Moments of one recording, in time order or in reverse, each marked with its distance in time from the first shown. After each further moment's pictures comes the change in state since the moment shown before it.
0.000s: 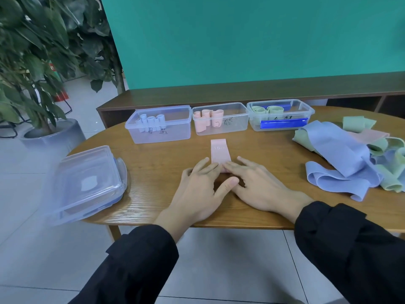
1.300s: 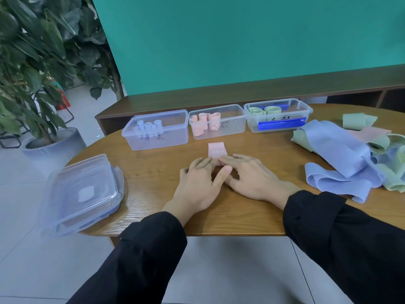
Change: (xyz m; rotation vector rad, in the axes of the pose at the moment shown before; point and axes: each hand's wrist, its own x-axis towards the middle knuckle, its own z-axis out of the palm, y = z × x) left_hand 0.042 -0.016 0.019 -0.042 0.030 -0.096; right_hand 0.034 0.019 0.001 0.010 0.026 0.026
